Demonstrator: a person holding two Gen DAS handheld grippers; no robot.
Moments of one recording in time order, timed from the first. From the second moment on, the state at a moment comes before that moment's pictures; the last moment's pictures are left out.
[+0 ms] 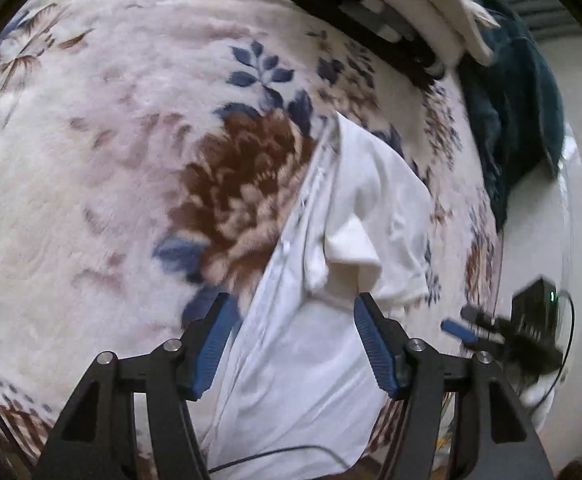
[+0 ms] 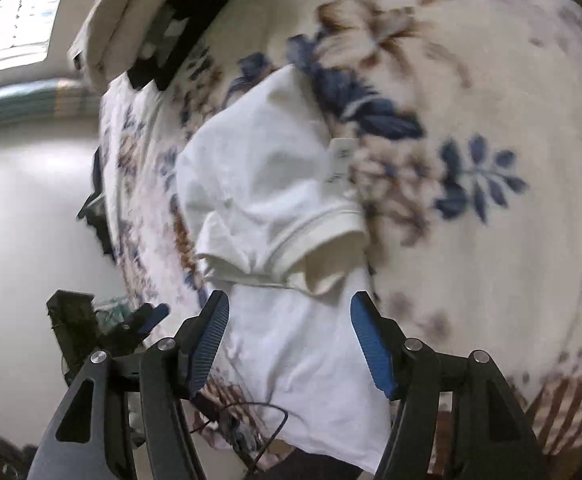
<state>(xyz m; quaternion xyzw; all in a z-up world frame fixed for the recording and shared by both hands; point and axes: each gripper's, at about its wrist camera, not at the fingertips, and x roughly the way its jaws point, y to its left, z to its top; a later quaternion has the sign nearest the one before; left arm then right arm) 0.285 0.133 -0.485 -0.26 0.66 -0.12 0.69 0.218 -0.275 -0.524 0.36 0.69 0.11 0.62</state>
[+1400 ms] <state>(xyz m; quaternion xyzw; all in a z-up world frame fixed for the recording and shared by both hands) 0.311 0.062 -0.519 -0.15 0.64 -0.14 0.74 0.229 -0.260 -0.581 0.48 0.65 -0.04 0.58</state>
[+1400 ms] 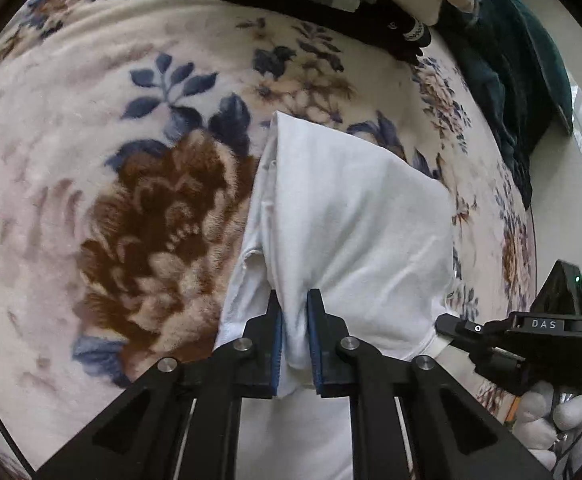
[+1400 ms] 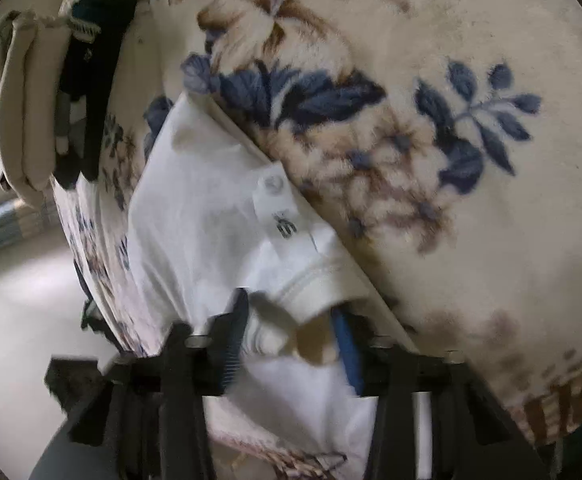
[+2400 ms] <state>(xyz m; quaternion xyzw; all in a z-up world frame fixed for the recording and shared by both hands) 0.104 0.122 -0.516 -0.18 0.71 -0.05 0.68 0.057 -0.288 -0.562 0.38 0.74 0.04 0.55</state>
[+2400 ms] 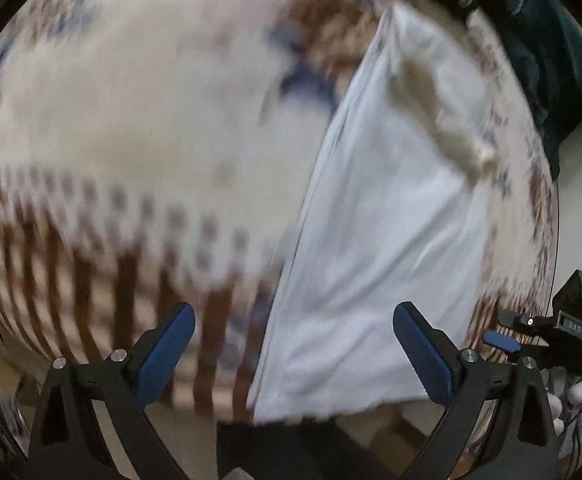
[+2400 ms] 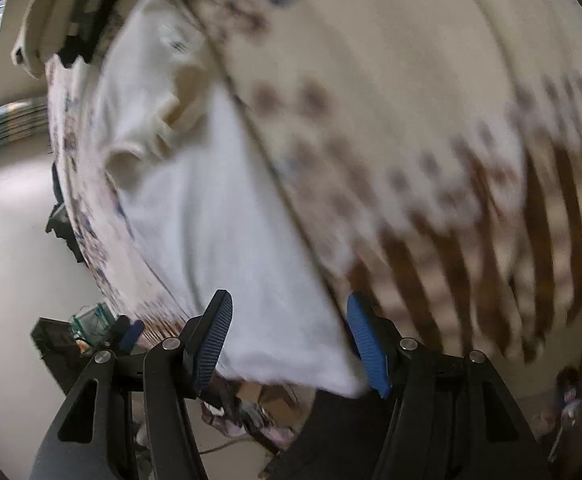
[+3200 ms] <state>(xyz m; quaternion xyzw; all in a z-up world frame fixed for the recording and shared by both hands) 0.049 0.107 -0.497 -0.29 0.68 -0.08 0.67 0.001 -0.213 -0.586 0.35 0.75 0.11 0.54</state>
